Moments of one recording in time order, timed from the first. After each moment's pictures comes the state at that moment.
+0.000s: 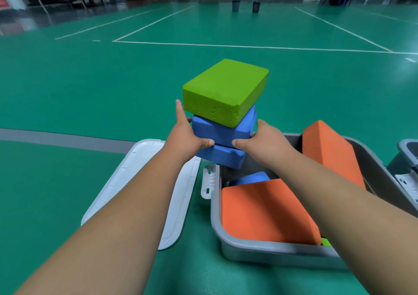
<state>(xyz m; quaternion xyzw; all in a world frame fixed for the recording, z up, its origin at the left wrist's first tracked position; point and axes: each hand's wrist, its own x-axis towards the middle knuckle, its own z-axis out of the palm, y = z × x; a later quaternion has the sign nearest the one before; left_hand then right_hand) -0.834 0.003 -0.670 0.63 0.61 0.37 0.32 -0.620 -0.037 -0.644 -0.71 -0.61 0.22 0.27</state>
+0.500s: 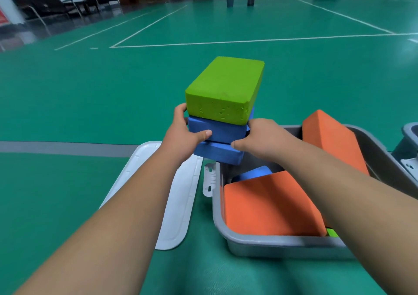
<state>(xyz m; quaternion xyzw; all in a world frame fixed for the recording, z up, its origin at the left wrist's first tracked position) -0.834 -0.003 -0.666 0.61 0.57 0.41 0.36 -0.617 -0.038 -0.635 -0.70 -0.69 0.15 0.14</state>
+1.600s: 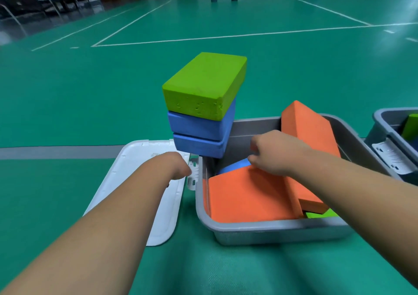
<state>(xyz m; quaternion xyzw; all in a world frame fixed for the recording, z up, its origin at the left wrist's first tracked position) -0.809 -0.041 -0.671 0.64 0.72 -0.13 0.25 -0.553 -0.089 -0.658 -0.68 -0.73 0.03 -0.02</state>
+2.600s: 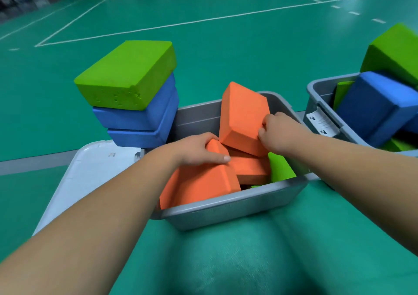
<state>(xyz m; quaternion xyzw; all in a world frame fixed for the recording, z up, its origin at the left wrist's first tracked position) -0.636 -0.065 -0.694 0.82 0.47 -0.06 0.33 -0.397 -0.140 -0.688 -0.82 -0.56 0.13 0.08</state>
